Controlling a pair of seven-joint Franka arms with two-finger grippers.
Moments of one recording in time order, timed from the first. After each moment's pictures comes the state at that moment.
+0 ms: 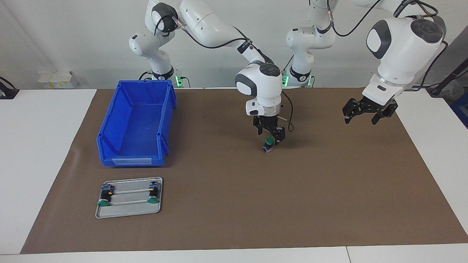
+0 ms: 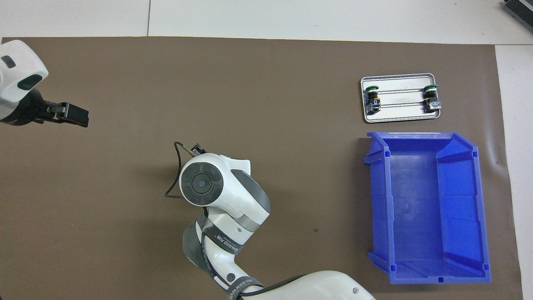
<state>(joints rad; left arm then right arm) -0.05 0.08 -0.01 -1.64 0.02 1.74 0.08 0.87 0.60 -0.09 -1.50 -0.02 2.31 1.66</state>
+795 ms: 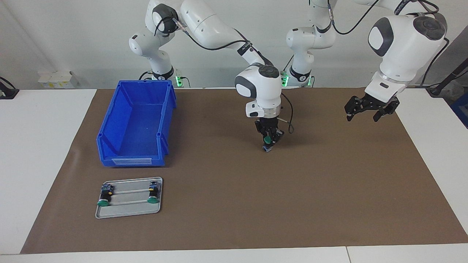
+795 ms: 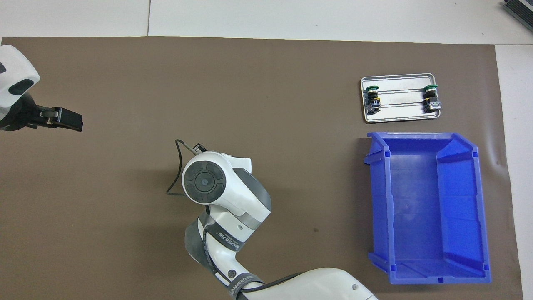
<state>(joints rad) -0.05 0.05 0.01 -1.67 0.02 1.74 0.08 0.86 0.61 -0.09 -1.50 -0.02 2.32 1.65</state>
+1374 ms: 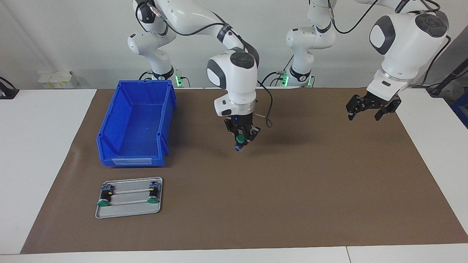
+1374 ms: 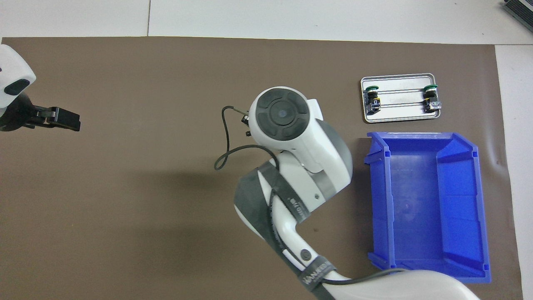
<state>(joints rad) -0.05 0.05 0.01 -1.67 0.02 1.74 0.08 0.63 0.35 -0.09 -1.49 -0.02 1.95 1.05</state>
